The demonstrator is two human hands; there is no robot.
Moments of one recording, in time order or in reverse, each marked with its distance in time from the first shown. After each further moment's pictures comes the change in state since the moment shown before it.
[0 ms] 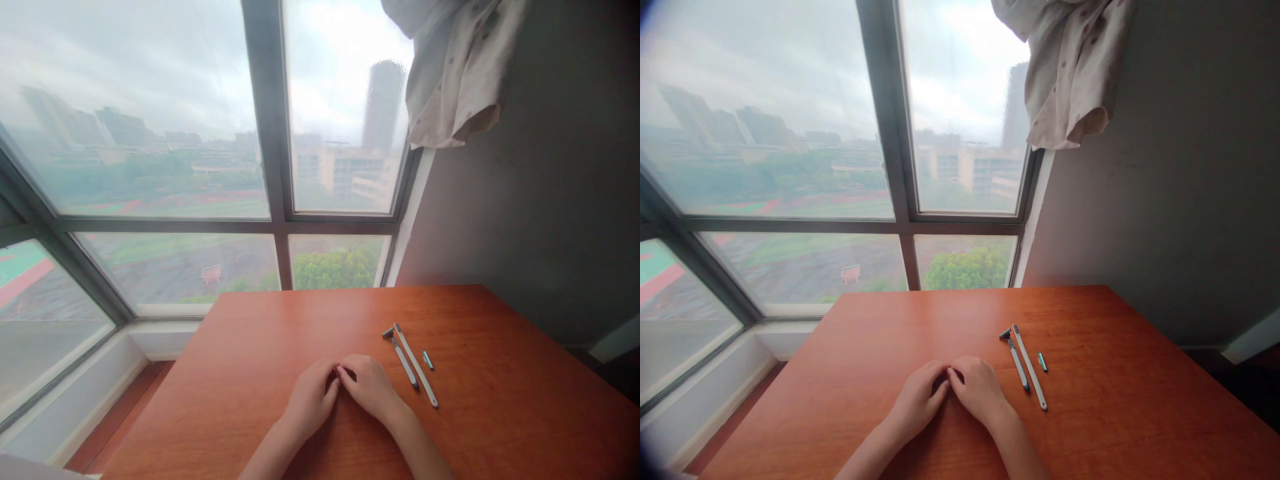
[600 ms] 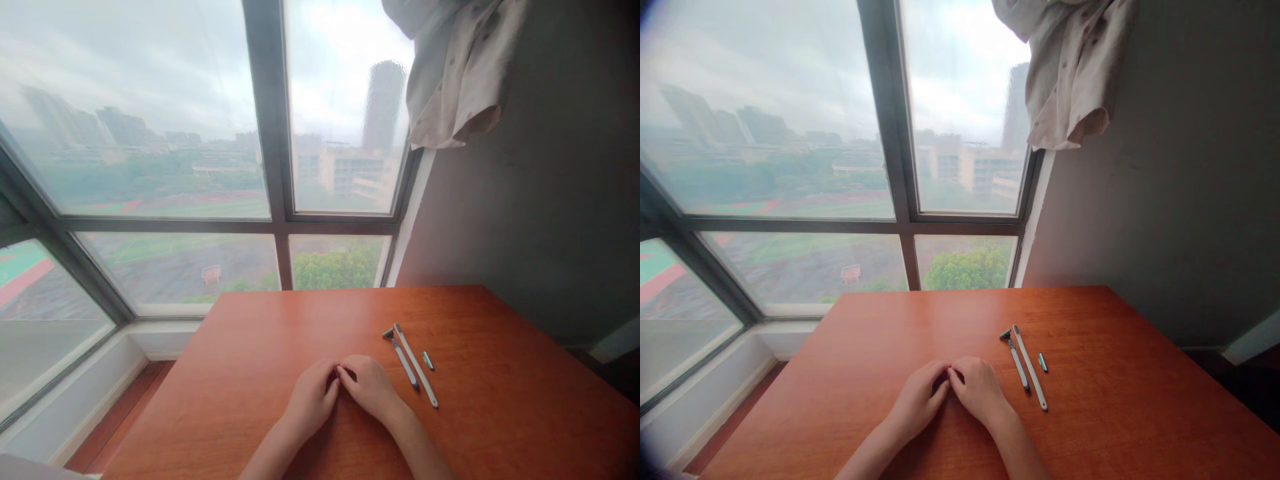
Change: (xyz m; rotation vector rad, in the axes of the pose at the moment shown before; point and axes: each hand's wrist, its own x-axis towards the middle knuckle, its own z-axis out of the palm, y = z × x) left_hand -0.001 -0.001 0.001 0.013 0.000 -0.005; right_hand 0.000 -0.002 -0.002 -0.028 -0.013 -0.008
